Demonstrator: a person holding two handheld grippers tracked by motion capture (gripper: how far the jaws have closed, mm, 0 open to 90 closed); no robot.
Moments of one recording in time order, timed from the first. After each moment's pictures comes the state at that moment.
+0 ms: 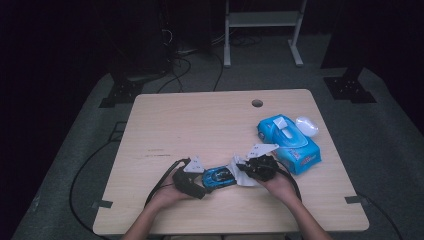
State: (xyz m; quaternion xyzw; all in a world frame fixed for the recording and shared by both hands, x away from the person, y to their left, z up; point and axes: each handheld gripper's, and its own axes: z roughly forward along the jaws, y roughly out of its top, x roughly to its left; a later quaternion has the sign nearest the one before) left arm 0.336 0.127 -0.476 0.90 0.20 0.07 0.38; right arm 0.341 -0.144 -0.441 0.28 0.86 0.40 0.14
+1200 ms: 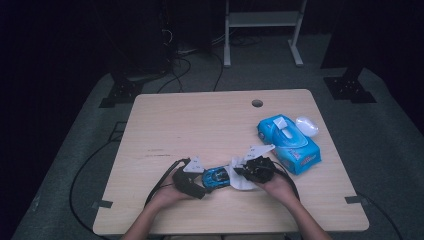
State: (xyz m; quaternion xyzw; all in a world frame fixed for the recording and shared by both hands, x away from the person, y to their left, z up) left arm 0.337 0.127 -0.477 0.90 0.20 0.07 0.38; right arm 0.341 -0.139 -0.445 0.27 0.87 0.39 0.11
